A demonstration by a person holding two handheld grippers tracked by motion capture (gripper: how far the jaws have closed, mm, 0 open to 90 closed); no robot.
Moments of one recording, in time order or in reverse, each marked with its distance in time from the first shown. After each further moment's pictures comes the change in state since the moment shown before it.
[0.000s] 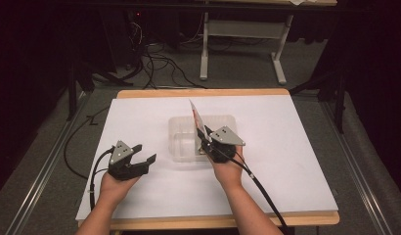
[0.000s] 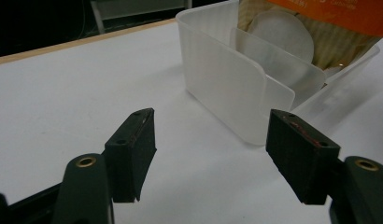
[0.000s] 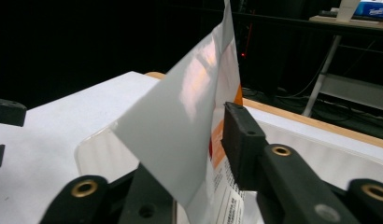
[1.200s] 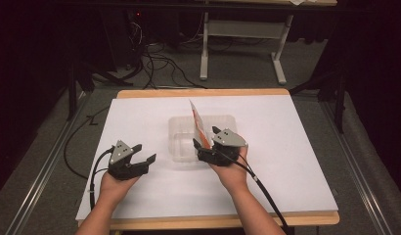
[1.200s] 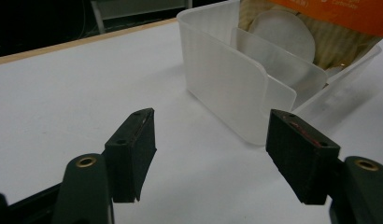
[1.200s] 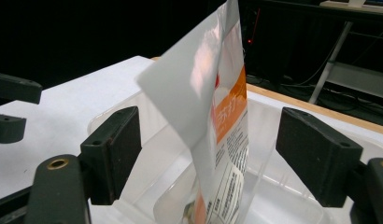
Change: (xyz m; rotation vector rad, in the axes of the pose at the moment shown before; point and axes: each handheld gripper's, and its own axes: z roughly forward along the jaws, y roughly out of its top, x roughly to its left) left arm 0.000 0.000 0.000 0.002 0.000 0.001; right arm -0.001 0.000 -0.013 0.061 0.025 -0.015
